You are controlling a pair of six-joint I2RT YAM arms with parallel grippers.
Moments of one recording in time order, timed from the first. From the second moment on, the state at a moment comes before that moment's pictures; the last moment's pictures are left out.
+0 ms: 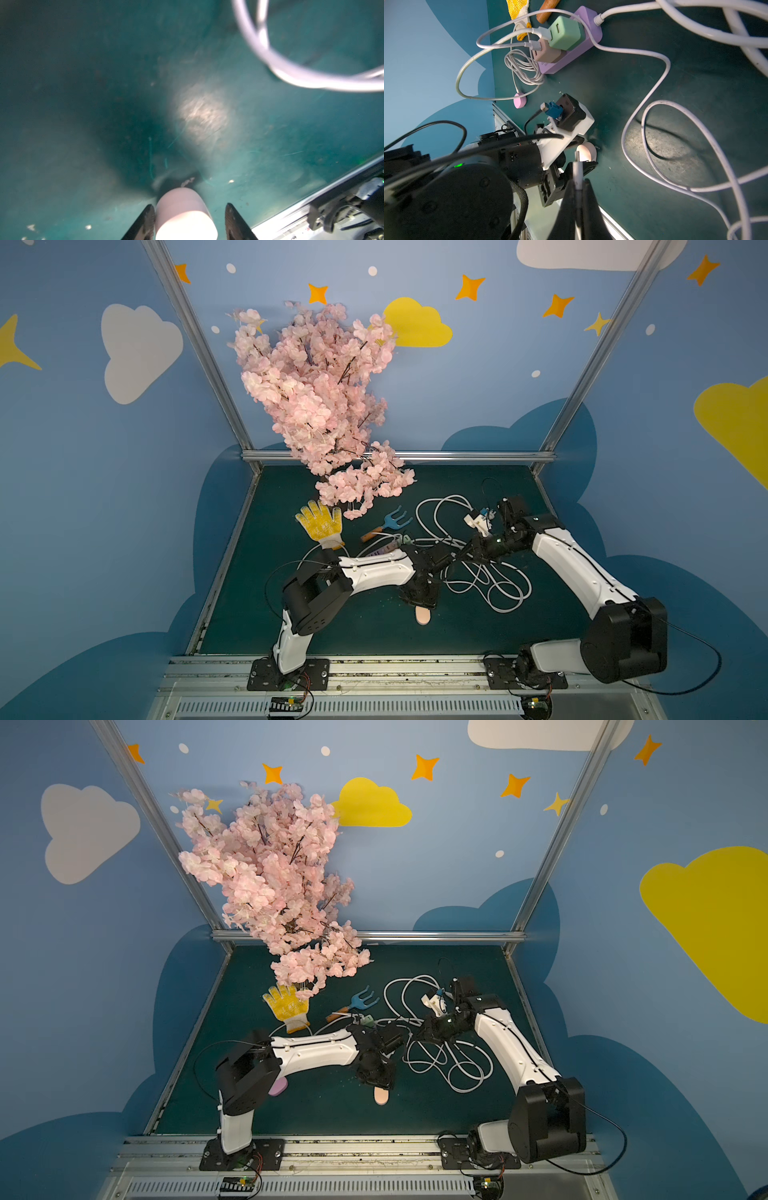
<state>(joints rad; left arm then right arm) -1.03 1.95 1.37 -0.78 0.22 -0.72 0.24 1.37 1.07 -0.97 -0.75 0.17</state>
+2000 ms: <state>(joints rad) -1.00 1.89 1.26 -0.74 0.31 -0.62 0.22 1.38 1.05 -0.97 -0.76 0.17</state>
